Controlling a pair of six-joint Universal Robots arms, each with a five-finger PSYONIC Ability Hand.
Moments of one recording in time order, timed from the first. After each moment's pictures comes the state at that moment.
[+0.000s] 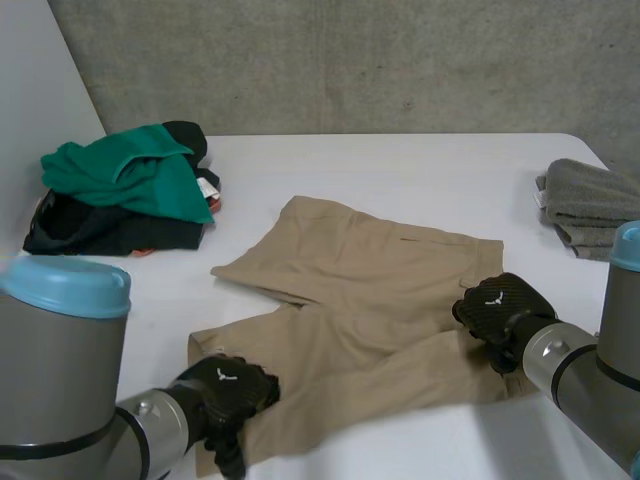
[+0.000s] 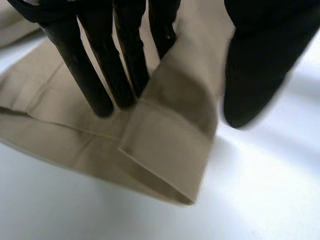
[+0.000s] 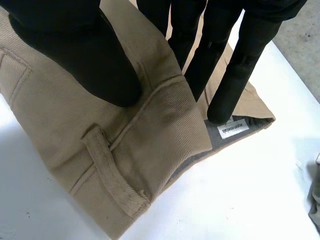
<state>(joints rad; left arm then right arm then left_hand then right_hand) 4.15 -1.83 -1.81 2.83 -1.43 3.44 1.92 -1.33 1.81 0.08 1.47 2.46 0.68 0.65 0.63 0.63 0.46 1.13 1.19 1.19 1.20 1.02</state>
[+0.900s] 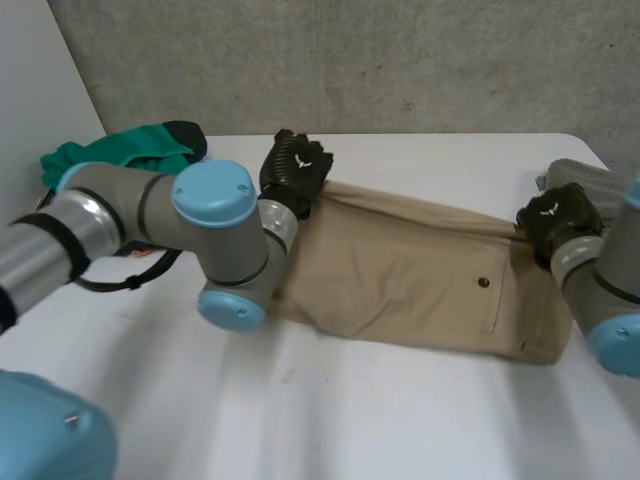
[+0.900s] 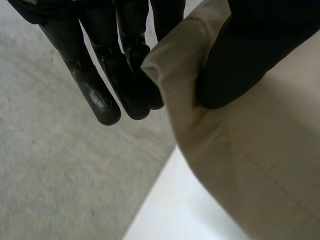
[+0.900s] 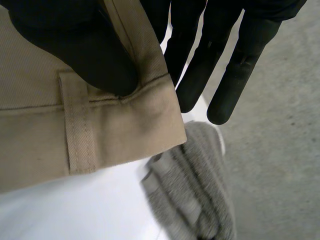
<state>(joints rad) 4.06 -2.51 -0.80 3.39 -1.62 3.79 1.78 -1.07 1.51 -0.20 1.63 2.29 1.17 1.20 1.19 1.20 0.98 1.13 1.19 1.19 1.20 1.03</state>
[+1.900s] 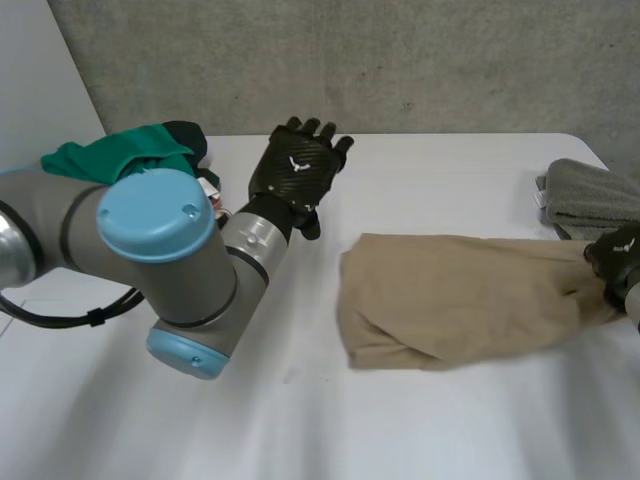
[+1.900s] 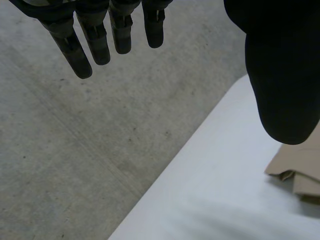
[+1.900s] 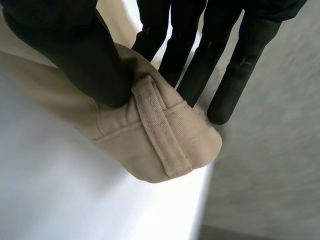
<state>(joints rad) 4.04 -2.14 -1.27 3.50 -1.54 3.58 1.57 -1.31 1.81 -0.19 1.57 2.22 0.20 0.21 0.22 0.21 0.05 1.11 1.18 1.18 1.20 0.98</state>
